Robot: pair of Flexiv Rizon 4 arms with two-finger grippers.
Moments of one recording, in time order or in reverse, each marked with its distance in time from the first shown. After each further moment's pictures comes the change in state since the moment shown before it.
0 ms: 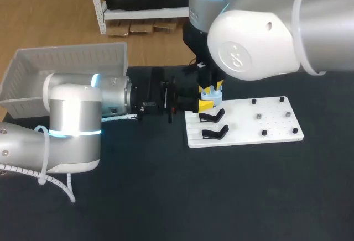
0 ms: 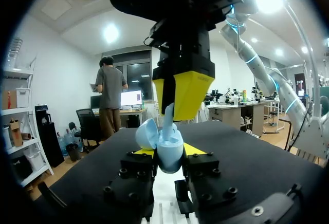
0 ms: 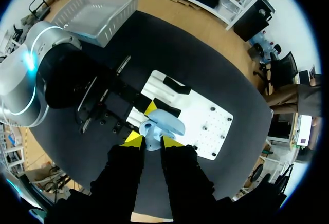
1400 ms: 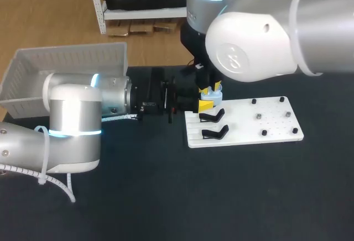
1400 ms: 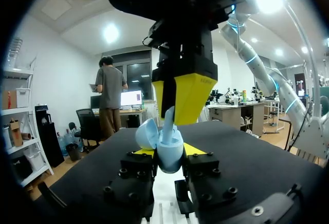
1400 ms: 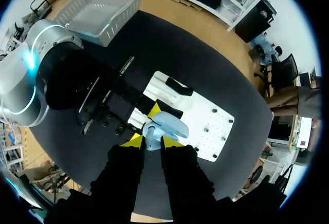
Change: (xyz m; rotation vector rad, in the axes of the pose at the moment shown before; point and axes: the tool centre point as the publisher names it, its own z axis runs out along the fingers) left arm 0.000 0.000 0.000 0.000 0.000 0.000; right arm -0.002 0.004 0.003 -0.002 -0.001 -0.013
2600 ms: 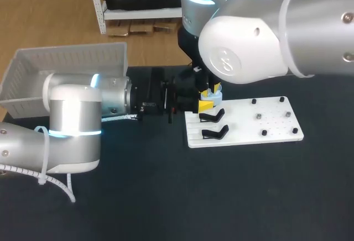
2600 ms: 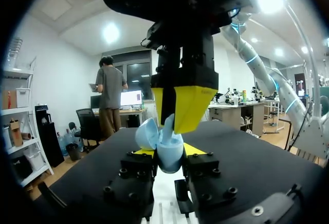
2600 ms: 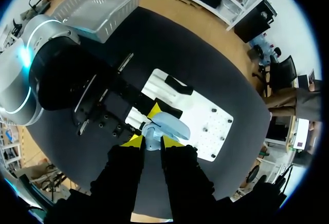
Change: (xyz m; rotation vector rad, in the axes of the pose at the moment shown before) left arm 0.001 0.000 0.000 0.000 0.001 0.000; right arm 0.001 0.000 0.007 0.026 0.024 -0.013
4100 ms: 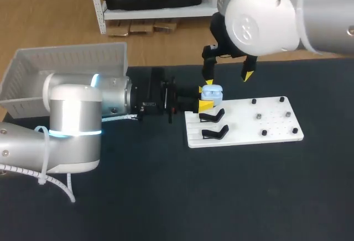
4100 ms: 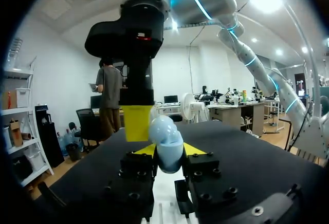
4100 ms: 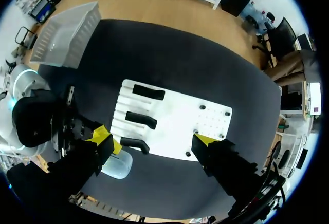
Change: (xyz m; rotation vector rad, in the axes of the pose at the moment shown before) left arm -0.001 0.000 0.001 0.000 0.000 0.000; right arm -0.015 -0.065 0.021 -0.104 0.025 0.245
